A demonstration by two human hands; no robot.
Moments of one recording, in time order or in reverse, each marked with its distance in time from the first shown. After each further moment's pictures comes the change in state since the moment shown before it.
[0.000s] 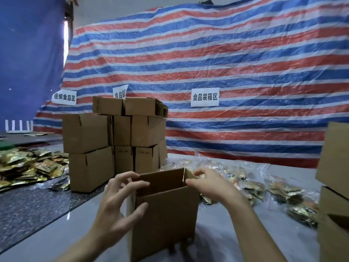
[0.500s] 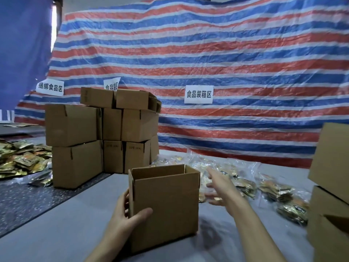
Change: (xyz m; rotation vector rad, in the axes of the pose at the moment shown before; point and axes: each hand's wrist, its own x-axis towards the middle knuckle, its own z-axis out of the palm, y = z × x) left_hand -0.016 -0.037 0.073 -0.752 -0.060 -0.694; right_hand 0.041 0.061 -0.002 0.481 0.208 0.213
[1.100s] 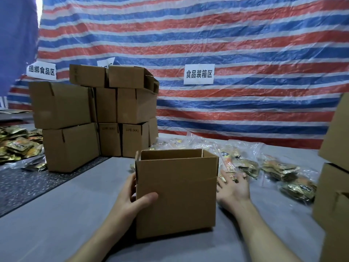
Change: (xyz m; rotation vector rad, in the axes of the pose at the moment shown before) left_hand 0.006 -0.014 0.014 -0.044 -0.127 0.052; right_hand 0.060 0.095 -0.009 1.166 -0.033 0.247
